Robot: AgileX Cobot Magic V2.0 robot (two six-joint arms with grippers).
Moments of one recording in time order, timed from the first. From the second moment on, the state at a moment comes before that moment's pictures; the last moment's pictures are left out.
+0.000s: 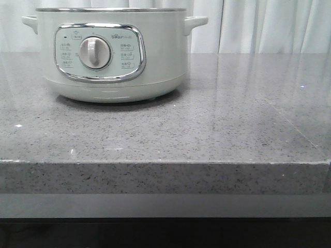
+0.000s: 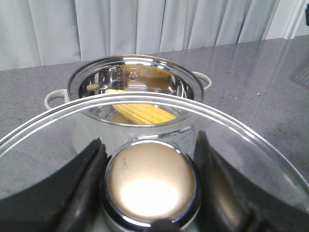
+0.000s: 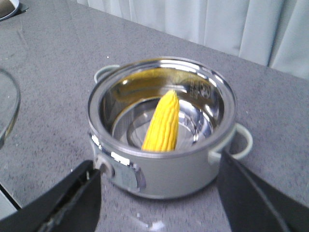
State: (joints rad) left arm -0.47 0.57 -0.87 -0.05 0.61 -0.01; right arm 0.54 1.08 -1.25 0.20 0.55 -0.12
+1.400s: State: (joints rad) left arm -0.47 0.83 -0.97 -0.08 0.45 -0.01; right arm 0.54 0.69 -0.79 0.20 0.42 -0.12
